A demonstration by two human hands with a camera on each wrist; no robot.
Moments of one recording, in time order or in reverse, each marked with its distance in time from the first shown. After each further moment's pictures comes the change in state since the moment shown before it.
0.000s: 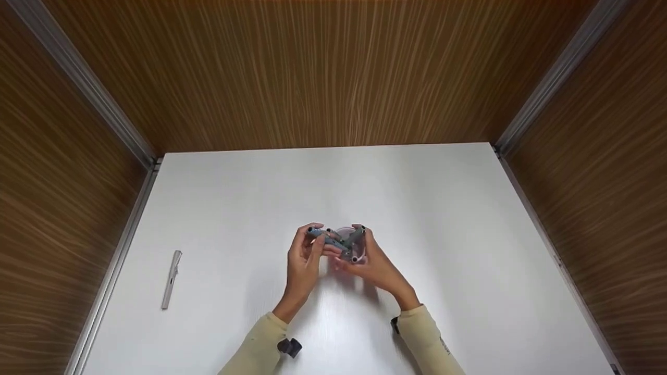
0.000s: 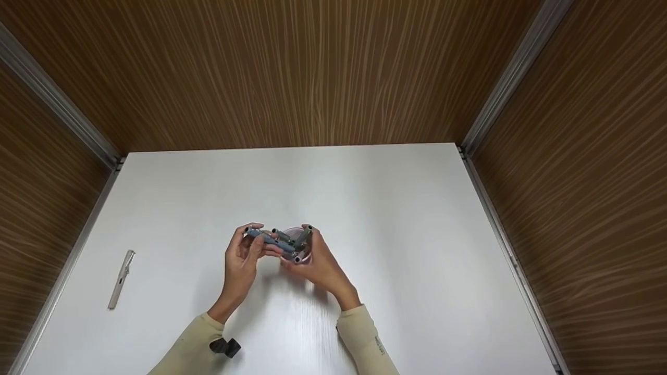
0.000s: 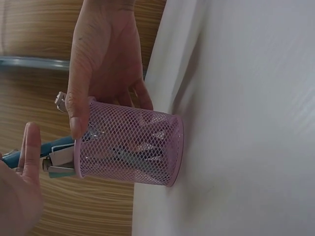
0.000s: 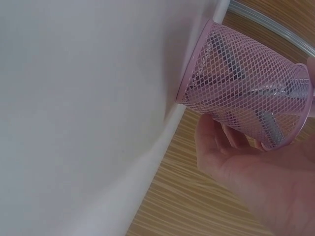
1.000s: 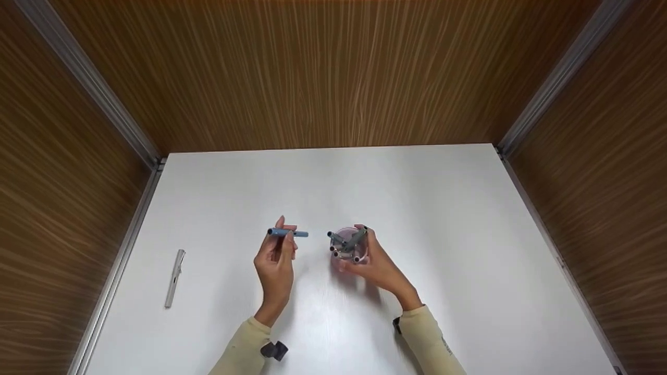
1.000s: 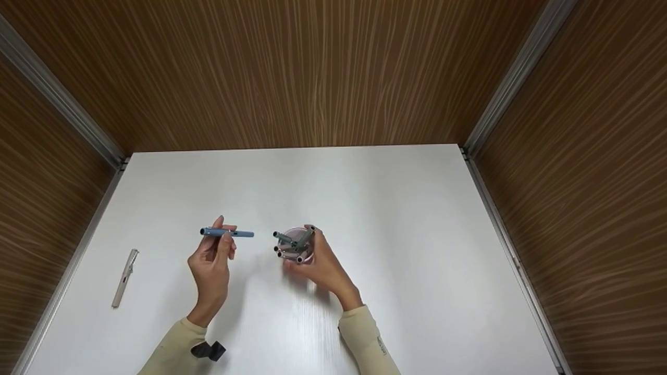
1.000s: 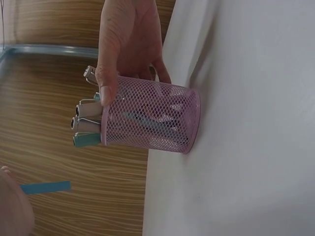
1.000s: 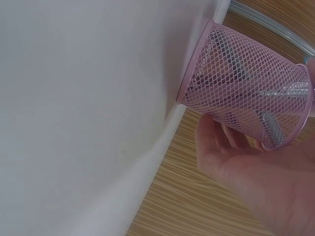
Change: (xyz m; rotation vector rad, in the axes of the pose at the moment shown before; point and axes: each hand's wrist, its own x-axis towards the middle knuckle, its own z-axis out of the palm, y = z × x) left_hand -0.004 0.037 -0.030 0.179 0.346 0.152; right_hand -0.001 -0.002 0.002 -0.007 0.008 0.018
